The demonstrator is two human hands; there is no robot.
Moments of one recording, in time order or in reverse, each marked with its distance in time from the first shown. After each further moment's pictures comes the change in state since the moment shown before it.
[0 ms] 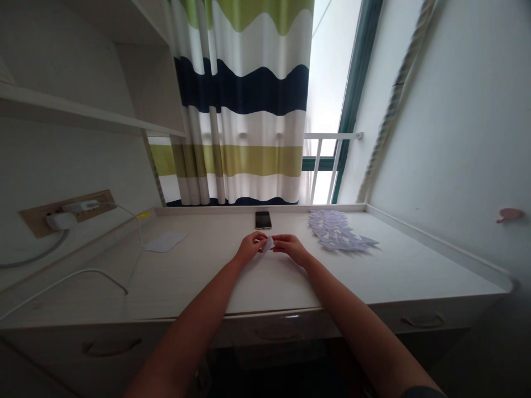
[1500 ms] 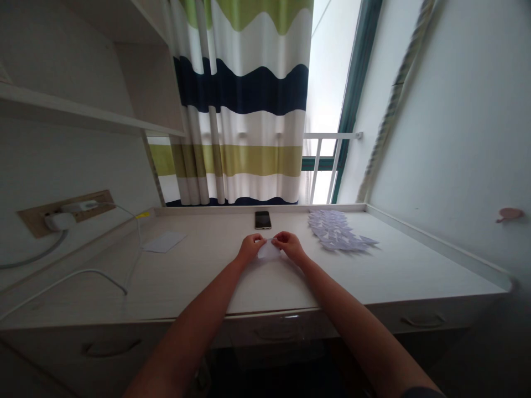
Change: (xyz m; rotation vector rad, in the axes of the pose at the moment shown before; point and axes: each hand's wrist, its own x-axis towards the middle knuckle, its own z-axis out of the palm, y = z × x) left_hand 0.003 0.001 0.004 0.271 0.133 0.043; right_hand 0.008 0.009 0.001 -0.357 0.202 -0.203
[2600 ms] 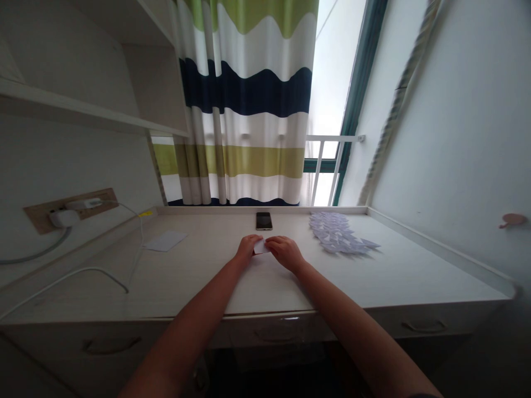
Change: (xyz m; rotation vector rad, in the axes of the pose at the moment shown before) left_hand 0.003 -0.008 0.002 -0.513 0.038 -0.305; right_hand -0.015 -0.019 0.008 -0.931 -0.133 -0.738
